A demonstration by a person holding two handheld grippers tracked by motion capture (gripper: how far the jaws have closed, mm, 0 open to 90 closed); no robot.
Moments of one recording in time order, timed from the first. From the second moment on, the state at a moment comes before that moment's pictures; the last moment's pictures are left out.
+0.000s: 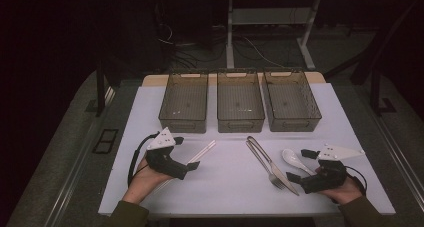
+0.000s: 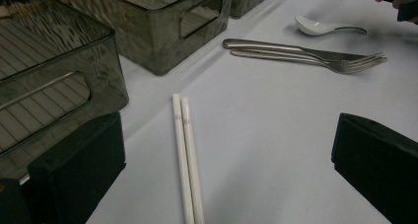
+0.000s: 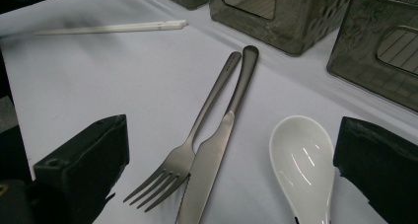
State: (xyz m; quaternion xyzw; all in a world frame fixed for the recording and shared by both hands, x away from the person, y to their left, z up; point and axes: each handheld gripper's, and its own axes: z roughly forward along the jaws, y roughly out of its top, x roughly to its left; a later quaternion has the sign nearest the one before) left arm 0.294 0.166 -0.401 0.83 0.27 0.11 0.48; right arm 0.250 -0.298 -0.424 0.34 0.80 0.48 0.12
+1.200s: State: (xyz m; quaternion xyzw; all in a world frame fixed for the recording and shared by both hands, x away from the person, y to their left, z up) left arm 0.340 0.148 -0.404 0.84 0.27 0.10 0.47; right arm 0.251 -0.299 -0.424 0.35 0.80 0.48 0.12
